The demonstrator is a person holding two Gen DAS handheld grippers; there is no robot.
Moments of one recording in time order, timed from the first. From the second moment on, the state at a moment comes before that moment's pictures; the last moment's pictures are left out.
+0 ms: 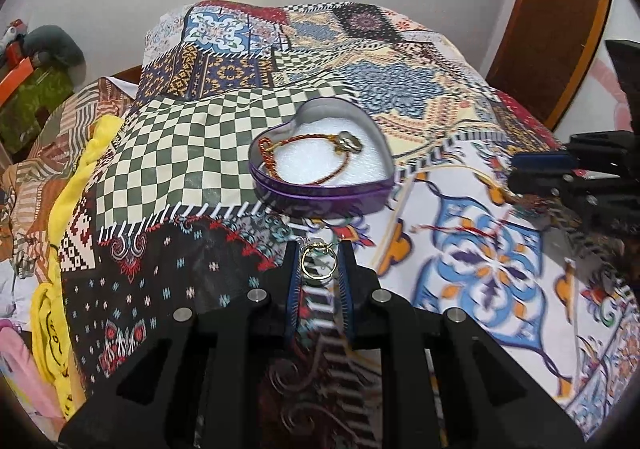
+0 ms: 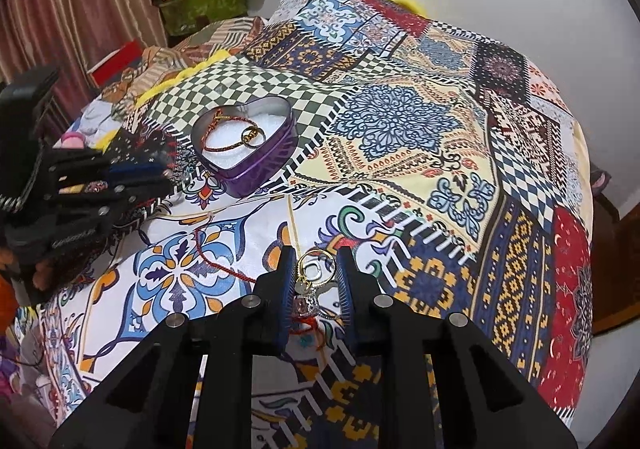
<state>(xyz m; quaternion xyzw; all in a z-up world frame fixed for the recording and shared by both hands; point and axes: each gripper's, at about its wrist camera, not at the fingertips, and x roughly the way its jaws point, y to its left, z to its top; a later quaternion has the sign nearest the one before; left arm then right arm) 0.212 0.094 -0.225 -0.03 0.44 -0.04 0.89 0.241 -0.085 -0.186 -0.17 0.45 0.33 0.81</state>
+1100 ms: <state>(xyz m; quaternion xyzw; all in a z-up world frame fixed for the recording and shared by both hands) 0.161 -0.022 -0.185 -0.02 0.44 -0.16 0.88 0.193 -0.137 -0.155 -0.11 0.43 0.32 0.84</state>
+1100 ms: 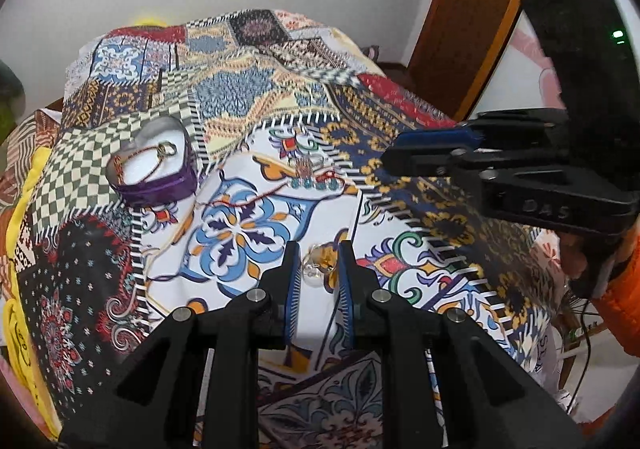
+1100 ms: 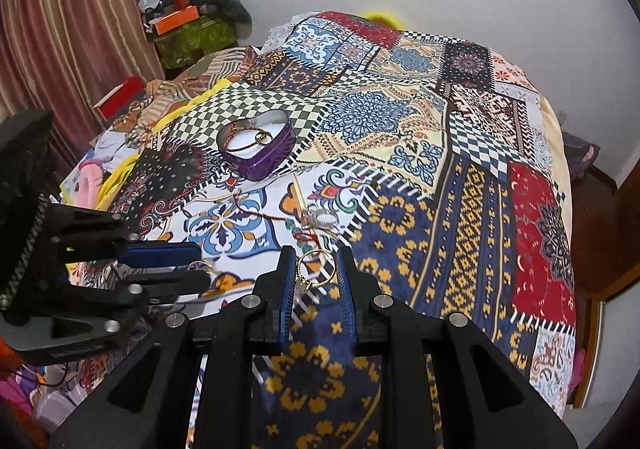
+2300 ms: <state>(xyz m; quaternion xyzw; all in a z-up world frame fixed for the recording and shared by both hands) 0.164 -0.001 -0.188 -0.02 0.44 -0.12 0.89 0.189 -0.158 -0.164 -0.07 0.44 0.32 0.84</state>
